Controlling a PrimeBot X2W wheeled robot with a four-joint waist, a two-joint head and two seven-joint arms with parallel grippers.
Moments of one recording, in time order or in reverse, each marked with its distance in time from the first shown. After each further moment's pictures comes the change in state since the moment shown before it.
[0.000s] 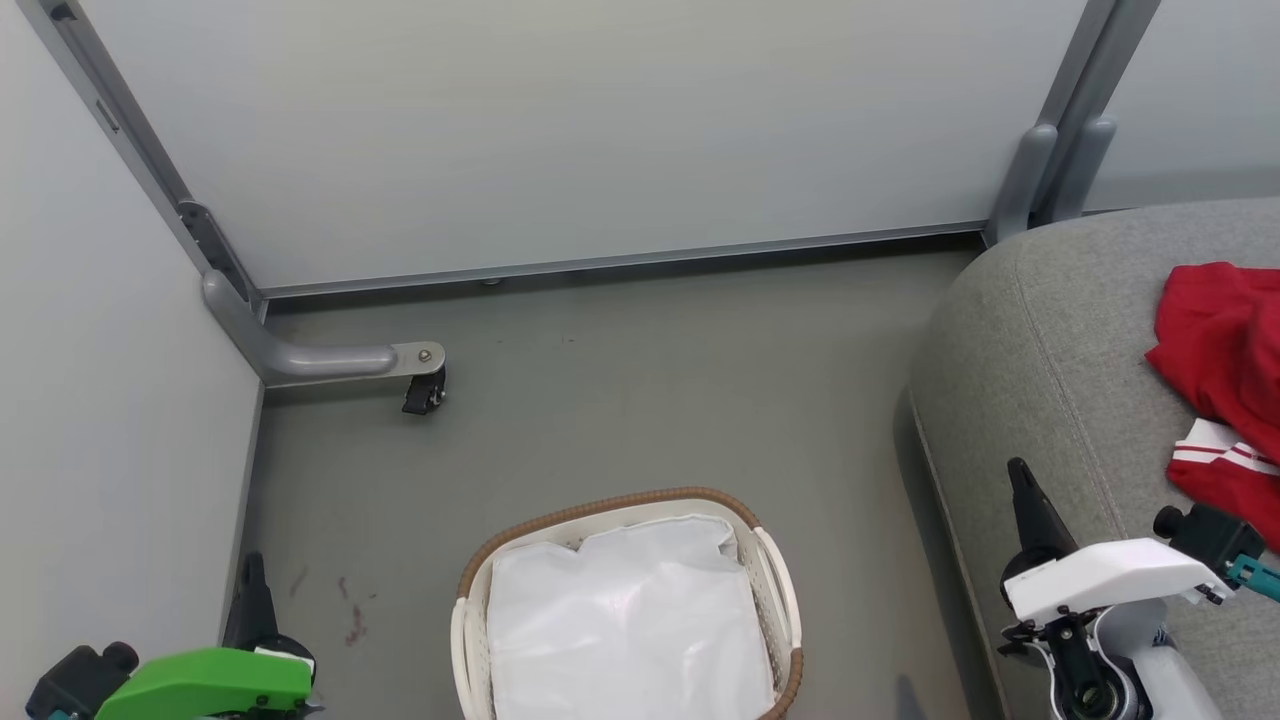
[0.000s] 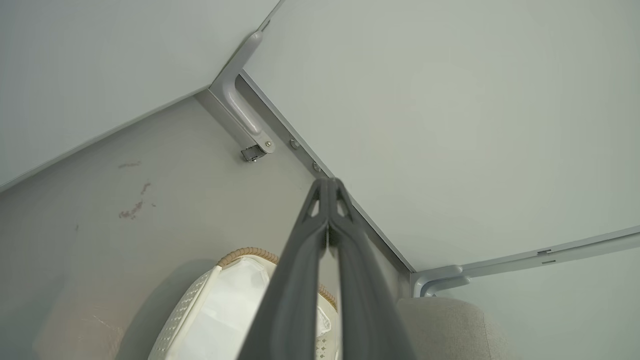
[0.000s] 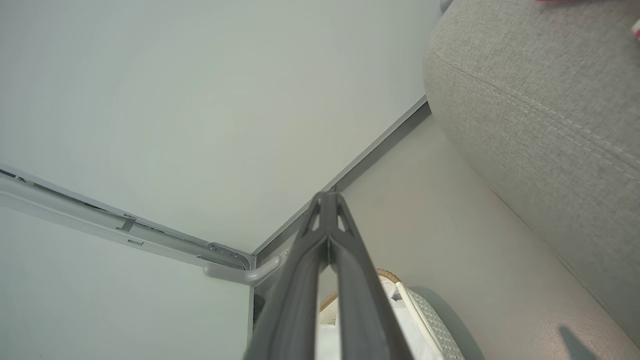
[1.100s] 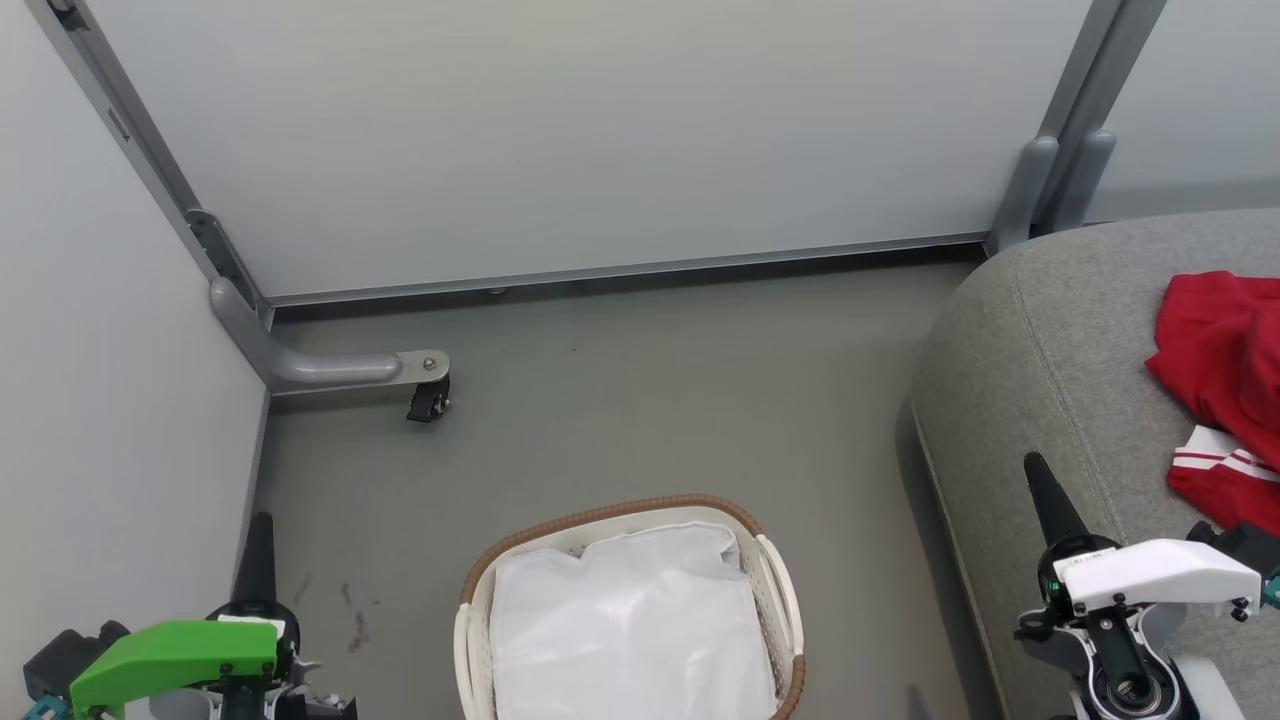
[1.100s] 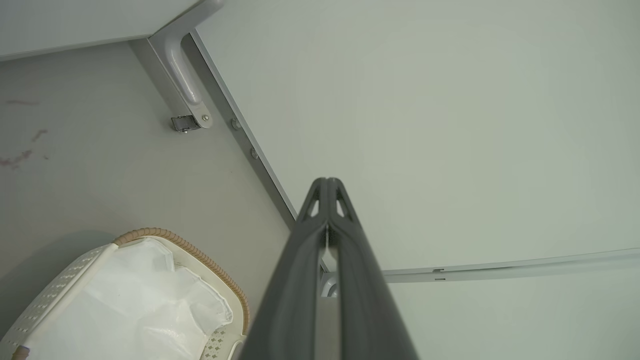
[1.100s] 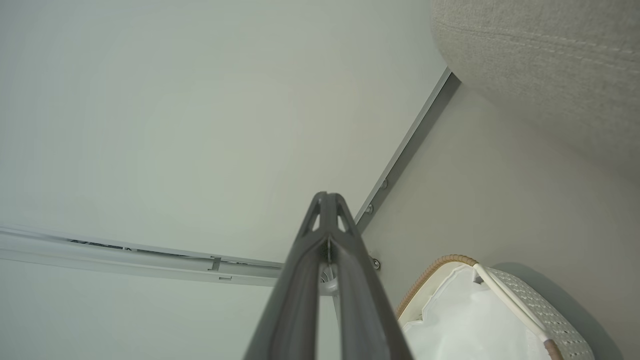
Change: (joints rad) left arm -0.032 0.003 -0.004 -0.055 -0.318 0.000 0.091; right arm 0.019 -0.003 -0.037 -0.059 0.359 0.000 0.090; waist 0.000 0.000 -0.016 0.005
